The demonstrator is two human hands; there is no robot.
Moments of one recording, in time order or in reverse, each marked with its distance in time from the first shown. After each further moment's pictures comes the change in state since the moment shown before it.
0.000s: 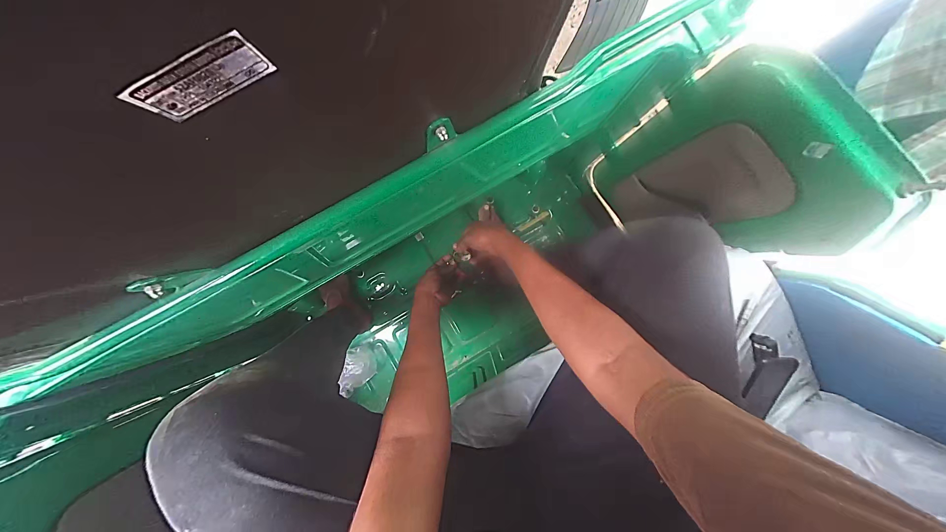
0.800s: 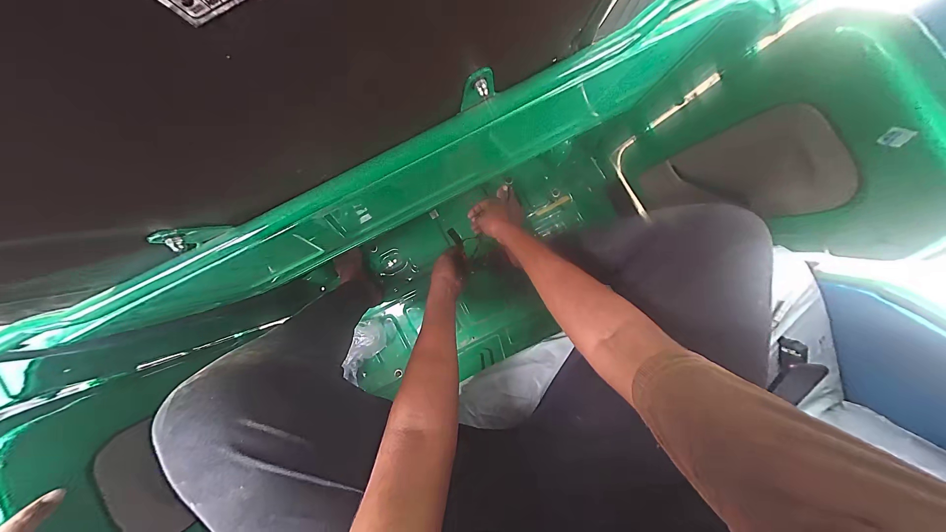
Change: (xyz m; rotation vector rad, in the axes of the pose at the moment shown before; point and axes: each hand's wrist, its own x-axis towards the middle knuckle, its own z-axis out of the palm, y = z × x) left_hand -0.003 -0.022 -0.009 0.008 0.219 -0.004; right_hand 0.046 0.018 0.038 -0.057 0.324 -0.198
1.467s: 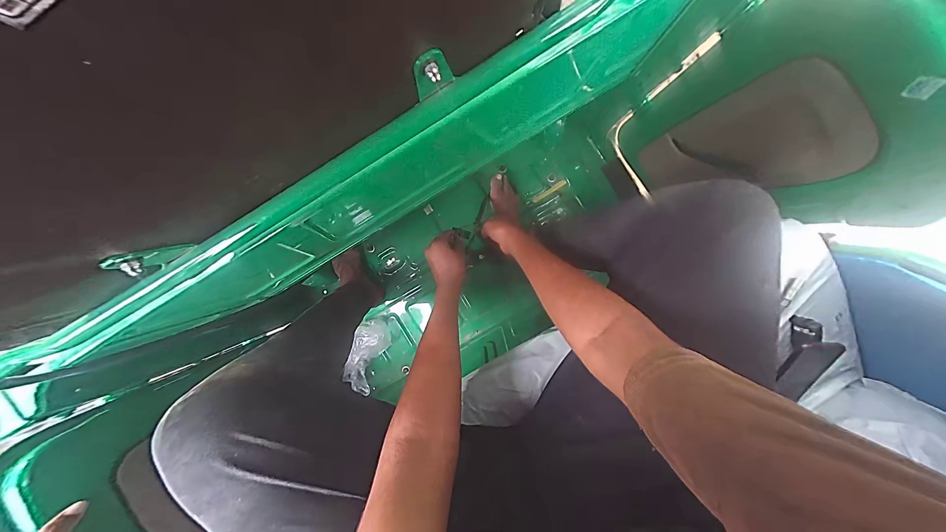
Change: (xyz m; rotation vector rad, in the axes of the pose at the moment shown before) left_hand -0.034 0.020 0.029 1.211 0.287 0.614; right_hand 0.029 0.067 0.034 -0.119 0.291 -0.060
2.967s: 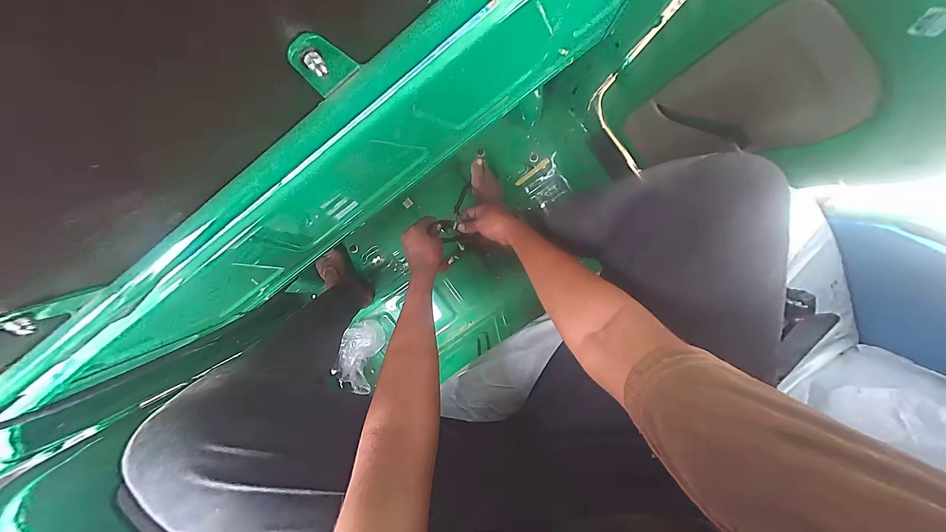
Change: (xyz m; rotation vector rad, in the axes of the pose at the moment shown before) left_hand 0.032 -0.003 0.001 0.108 -0.136 0.134; right_hand -0.037 0.008 -0.059 0.600 -0.719 0.029
